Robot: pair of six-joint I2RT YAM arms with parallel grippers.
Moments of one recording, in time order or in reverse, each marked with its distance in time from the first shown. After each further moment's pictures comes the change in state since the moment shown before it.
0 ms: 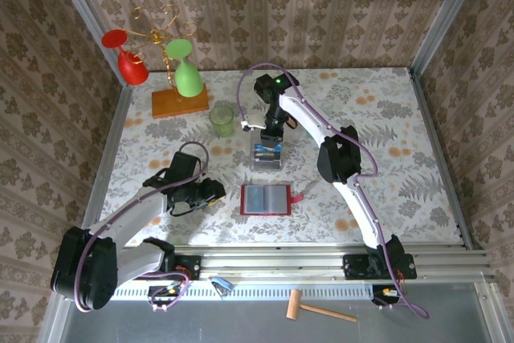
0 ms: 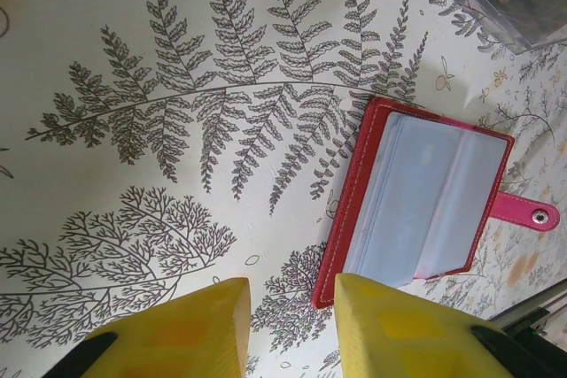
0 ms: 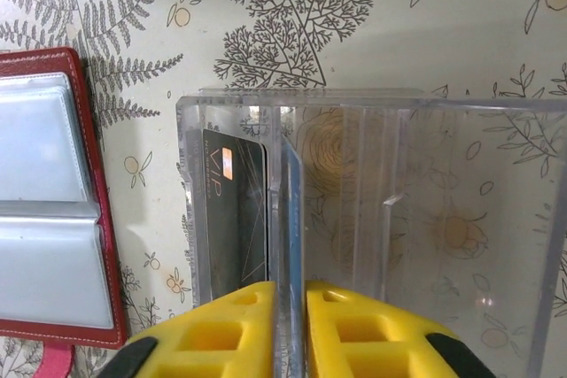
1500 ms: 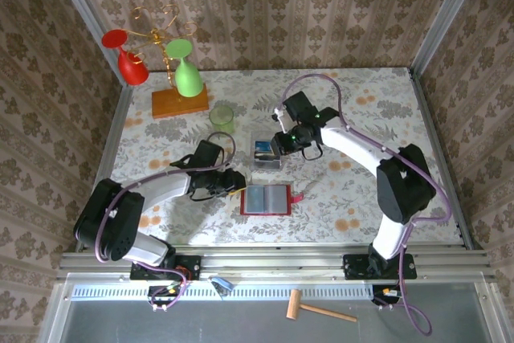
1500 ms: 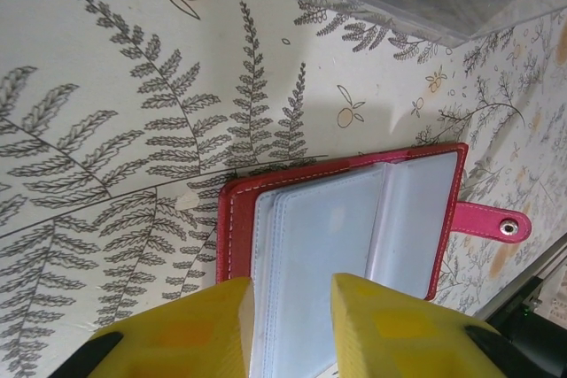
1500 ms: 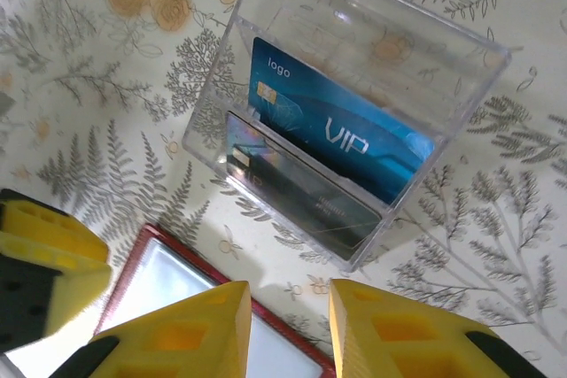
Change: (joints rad) left arm -0.127 0.341 0.141 0.234 0.062 0.022; right arm -0.008 -0.797 -1.199 0.899 0.034 1.135
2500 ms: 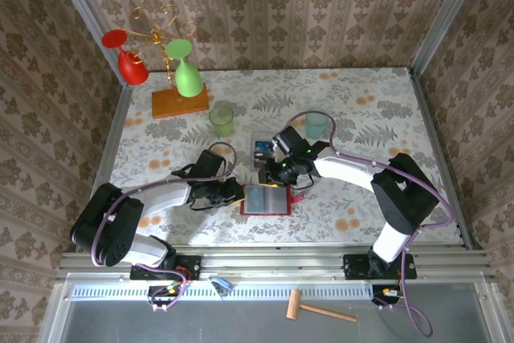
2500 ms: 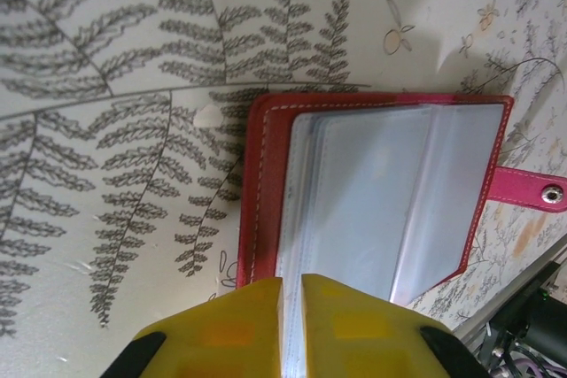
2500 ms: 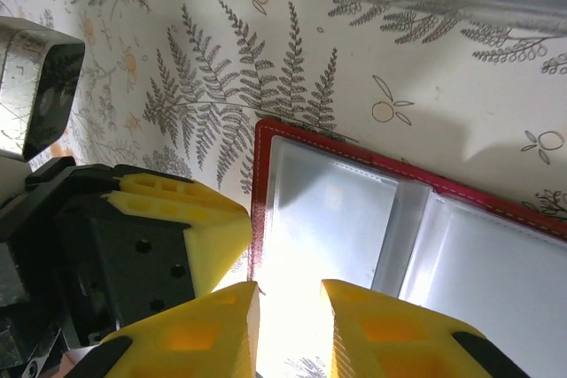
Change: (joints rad) left arm -0.058 -0.039 -0.100 0.050 -0.014 -0.058; right arm 0.163 -0.055 -0.311 0.290 -0.193 0.546
